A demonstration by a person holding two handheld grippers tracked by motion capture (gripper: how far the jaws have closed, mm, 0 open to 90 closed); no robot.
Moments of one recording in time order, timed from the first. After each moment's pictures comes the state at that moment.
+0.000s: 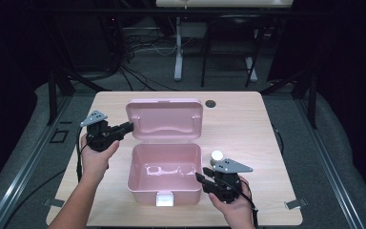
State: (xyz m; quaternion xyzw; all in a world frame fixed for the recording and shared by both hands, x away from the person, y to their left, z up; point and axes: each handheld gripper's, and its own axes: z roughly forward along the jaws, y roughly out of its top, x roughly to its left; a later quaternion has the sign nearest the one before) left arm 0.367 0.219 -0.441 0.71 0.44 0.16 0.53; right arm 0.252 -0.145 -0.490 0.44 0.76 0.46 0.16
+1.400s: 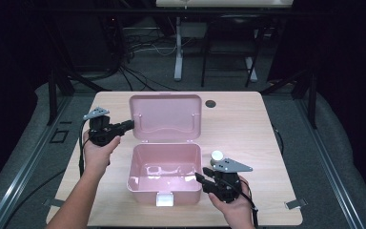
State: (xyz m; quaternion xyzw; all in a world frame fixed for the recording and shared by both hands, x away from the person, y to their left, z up) left arm 0.387 0.221 -0.445 0.71 0.46 0.13 0.52; right arm 0.254 -0.146 -0.491 0.44 0.76 0.46 0.15
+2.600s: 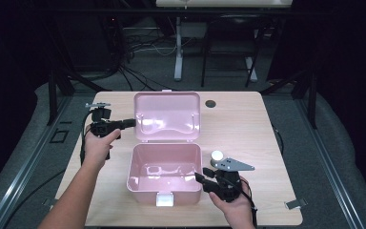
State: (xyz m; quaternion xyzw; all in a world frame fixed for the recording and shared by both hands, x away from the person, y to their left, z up) left arm 0.420 0.228 -0.450 0.71 0.50 0.05 0.50; right arm 0.257 -0.149 -0.495 0.45 0.75 0.47 0.13
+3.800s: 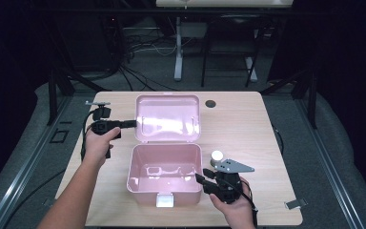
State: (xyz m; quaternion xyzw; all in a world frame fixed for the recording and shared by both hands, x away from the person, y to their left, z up) left arm 0.433 0.233 -0.461 0.69 0.53 -0.01 0.49; right arm 0.253 -0.149 -0.493 0.44 0.75 0.47 0.14
